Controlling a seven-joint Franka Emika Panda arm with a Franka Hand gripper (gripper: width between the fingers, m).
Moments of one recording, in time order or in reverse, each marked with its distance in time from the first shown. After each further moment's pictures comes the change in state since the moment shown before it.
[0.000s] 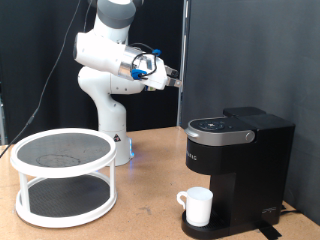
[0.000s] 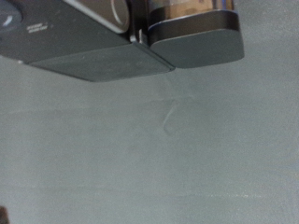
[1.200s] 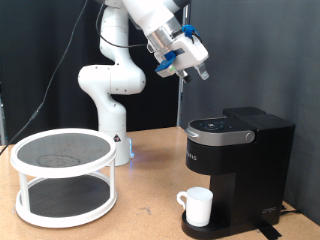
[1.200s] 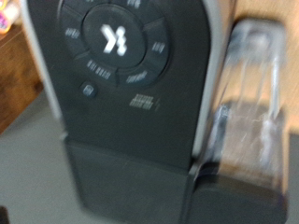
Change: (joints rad) arm -0.026 0.088 0.316 0.312 -0.580 0.311 -0.004
